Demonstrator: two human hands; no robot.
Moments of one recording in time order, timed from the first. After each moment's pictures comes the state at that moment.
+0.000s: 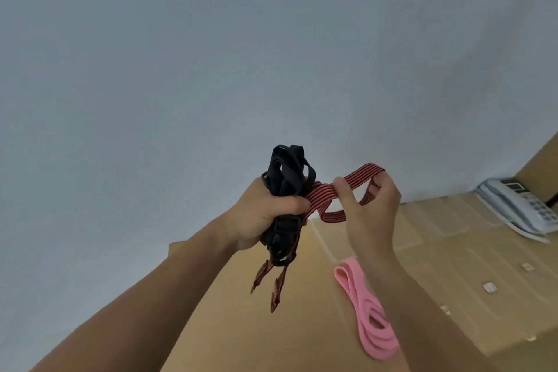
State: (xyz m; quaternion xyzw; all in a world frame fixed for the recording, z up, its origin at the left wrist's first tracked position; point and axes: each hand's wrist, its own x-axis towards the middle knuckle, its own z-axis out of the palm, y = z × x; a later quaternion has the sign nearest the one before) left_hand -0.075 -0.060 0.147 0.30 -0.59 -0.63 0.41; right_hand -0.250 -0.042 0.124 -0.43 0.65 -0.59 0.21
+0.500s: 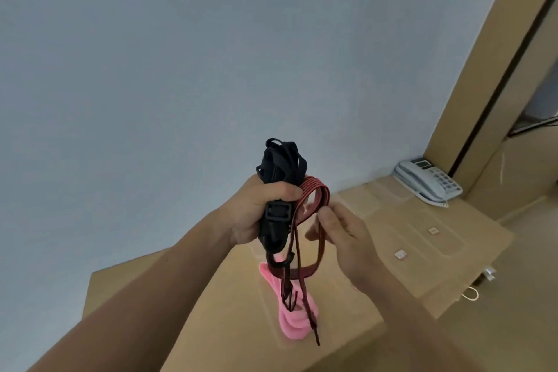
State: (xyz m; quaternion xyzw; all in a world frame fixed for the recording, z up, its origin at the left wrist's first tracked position) left_hand -0.248 -0.016 0.181 0.23 -0.58 -0.71 0.32; right_hand -0.407 0.060 0.126 -0.53 0.50 -0.58 0.37
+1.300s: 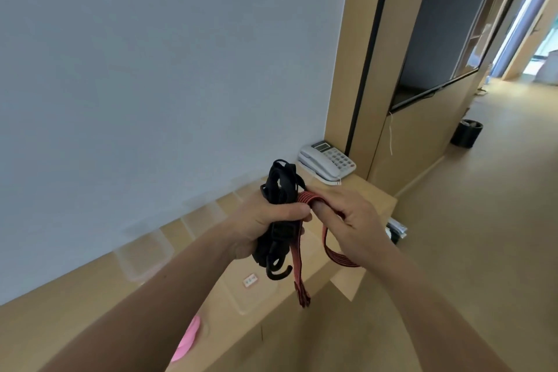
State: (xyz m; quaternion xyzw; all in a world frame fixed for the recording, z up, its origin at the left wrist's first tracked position) left_hand -0.495 0.050 0.164 0.26 -0.60 -0.73 0.21; right_hand -0.655 0.144 0.138 -0.63 0.62 -0.45 0.07
